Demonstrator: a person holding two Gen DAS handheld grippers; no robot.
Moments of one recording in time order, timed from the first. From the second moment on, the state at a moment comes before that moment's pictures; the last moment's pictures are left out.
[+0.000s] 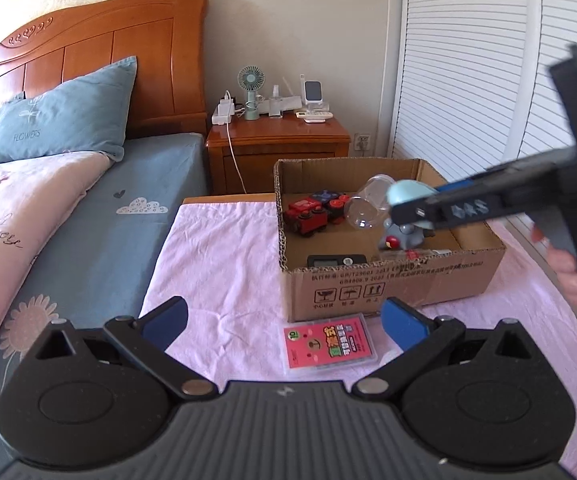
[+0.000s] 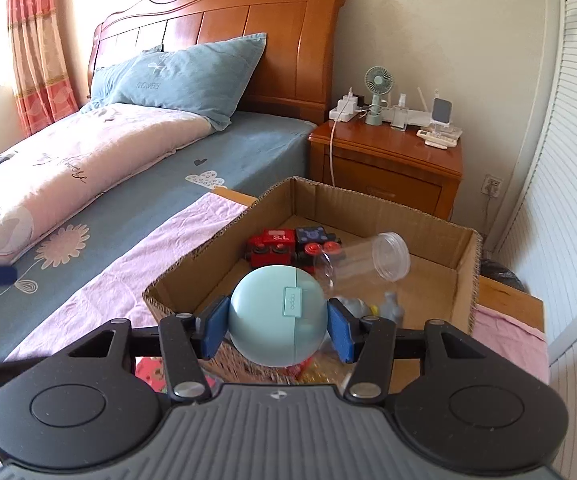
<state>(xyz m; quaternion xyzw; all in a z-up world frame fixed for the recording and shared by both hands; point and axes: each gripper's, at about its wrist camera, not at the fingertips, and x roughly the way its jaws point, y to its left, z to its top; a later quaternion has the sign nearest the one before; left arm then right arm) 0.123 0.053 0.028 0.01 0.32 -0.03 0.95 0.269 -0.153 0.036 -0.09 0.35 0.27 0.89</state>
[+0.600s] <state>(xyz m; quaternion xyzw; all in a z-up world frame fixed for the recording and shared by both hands) 0.113 0.055 0.021 0.01 0.33 -0.03 0.95 0.344 -0.101 -0.012 -0.11 0.41 0.24 0.87</state>
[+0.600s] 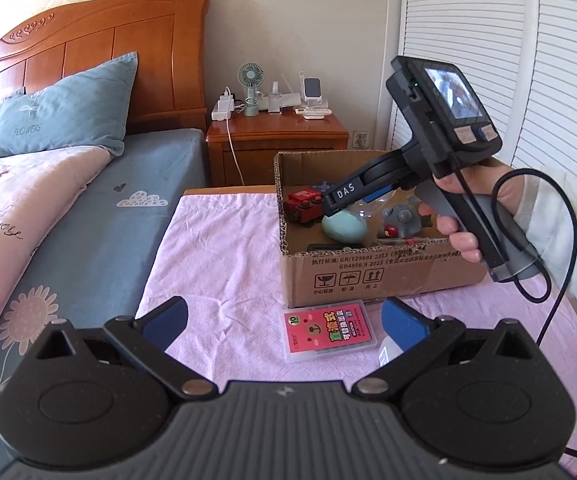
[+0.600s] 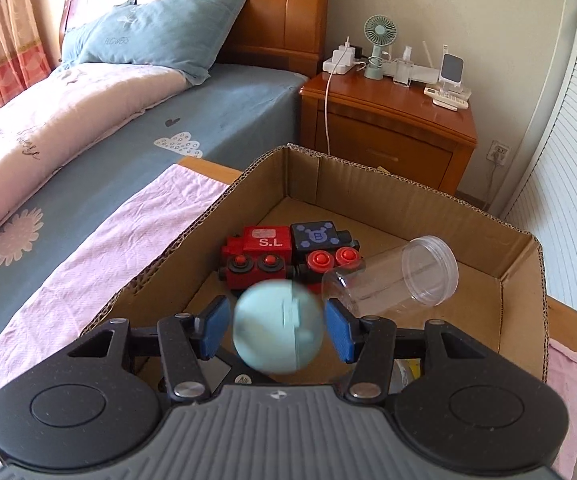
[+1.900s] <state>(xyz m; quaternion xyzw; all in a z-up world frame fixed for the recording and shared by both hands) 0.057 0.055 -0.011 0.00 0.36 -0.02 0.93 0.209 -0.132 -0.042 -0.08 0.47 0.34 0.81</state>
